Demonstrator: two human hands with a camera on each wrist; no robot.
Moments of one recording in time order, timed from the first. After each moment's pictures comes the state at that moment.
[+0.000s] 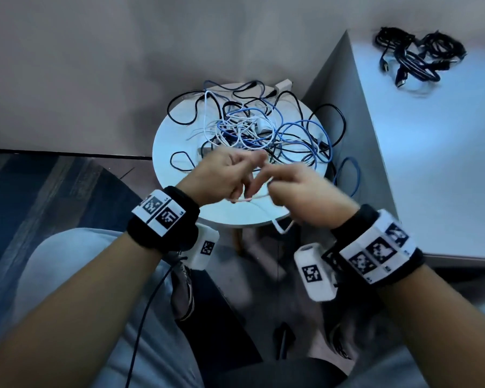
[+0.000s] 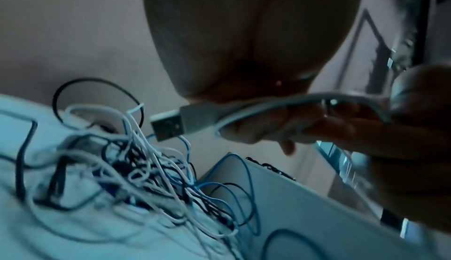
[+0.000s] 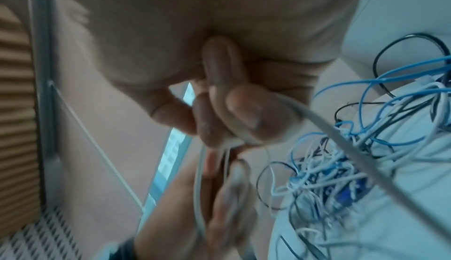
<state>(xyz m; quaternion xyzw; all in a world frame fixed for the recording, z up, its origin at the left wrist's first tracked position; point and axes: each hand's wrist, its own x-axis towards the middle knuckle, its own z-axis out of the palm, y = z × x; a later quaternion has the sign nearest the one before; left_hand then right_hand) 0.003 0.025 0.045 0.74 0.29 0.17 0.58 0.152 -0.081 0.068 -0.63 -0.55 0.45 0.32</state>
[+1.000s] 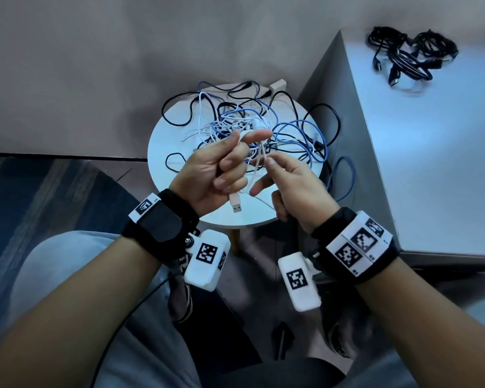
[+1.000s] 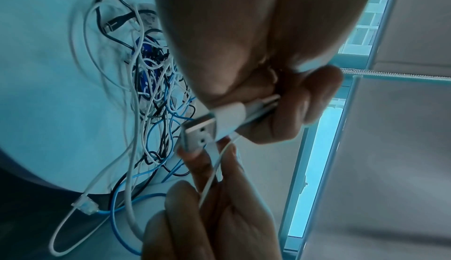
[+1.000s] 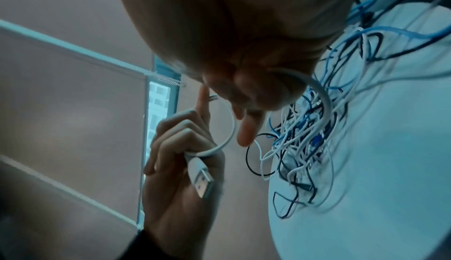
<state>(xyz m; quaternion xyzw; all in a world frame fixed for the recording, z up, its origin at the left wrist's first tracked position) 0.007 0.019 0.054 0.36 0.16 0.20 0.89 0.147 -0.074 0.043 -0.63 -0.37 0.49 0.48</state>
